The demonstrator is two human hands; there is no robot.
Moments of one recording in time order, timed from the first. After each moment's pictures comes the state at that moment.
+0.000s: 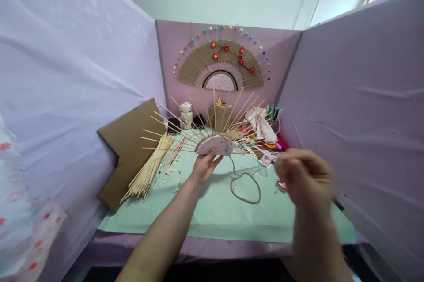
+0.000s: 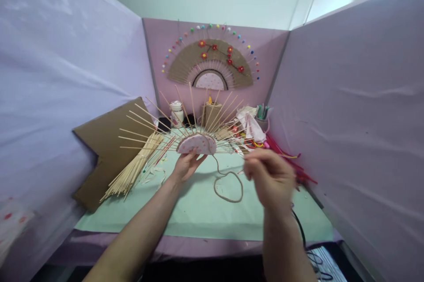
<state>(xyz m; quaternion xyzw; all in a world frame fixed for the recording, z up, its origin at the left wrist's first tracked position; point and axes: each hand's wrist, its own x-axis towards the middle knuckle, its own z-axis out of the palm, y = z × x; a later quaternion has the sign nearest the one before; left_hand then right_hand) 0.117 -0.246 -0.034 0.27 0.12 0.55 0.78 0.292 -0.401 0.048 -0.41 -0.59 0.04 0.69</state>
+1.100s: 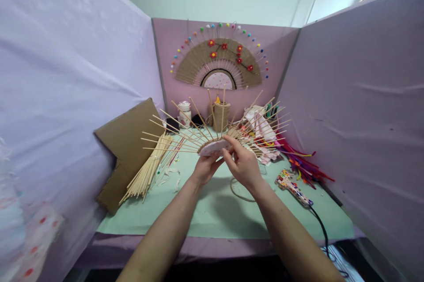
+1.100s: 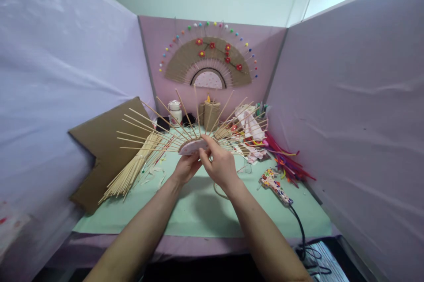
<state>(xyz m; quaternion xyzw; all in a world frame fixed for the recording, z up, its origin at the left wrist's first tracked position) 0.120 -0.255 -0.031 0.37 0.09 0.49 0.78 0.237 -0.332 0.031 -0.55 -0.68 -0.05 0.47</state>
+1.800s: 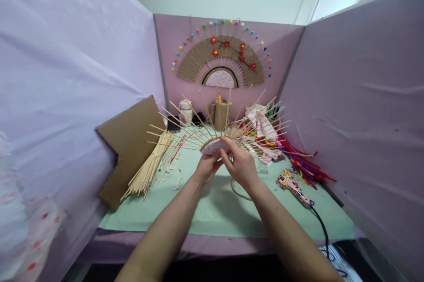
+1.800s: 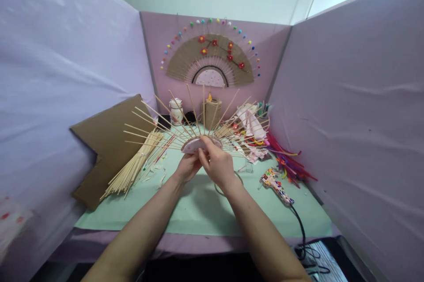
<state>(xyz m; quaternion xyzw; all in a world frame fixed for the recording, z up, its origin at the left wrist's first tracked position) 0.125 -0.253 -0.037 0.36 0.11 0.50 0.78 0.231 -0.324 0.016 -0.56 -0.69 -0.09 0.45</state>
